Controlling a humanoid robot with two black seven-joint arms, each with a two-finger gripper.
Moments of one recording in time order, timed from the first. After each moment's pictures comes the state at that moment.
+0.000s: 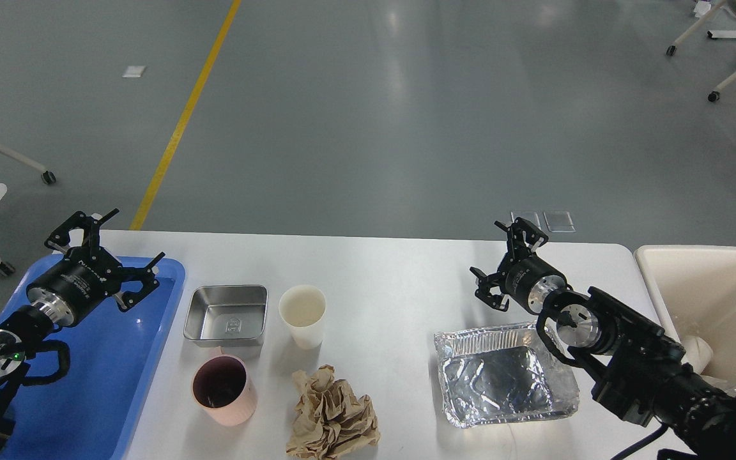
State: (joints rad) left arm -0.29 0.36 -1.35 -0.94 0.06 -0.38 0.28; right arm 0.64 -0.12 0.74 0.62 -0.03 0.17 0.04
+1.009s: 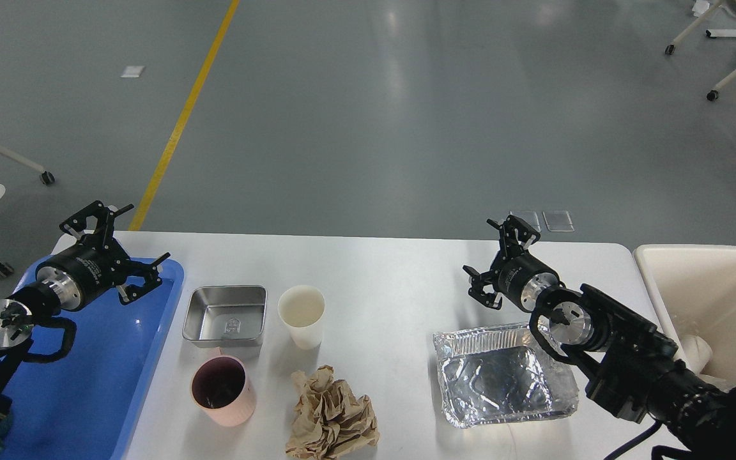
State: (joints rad) left arm -0.39 0.45 -1.19 -0.98 0.09 -0.21 0.32; right arm 0.66 -0.10 0.72 0.62 -0.03 0.16 0.04
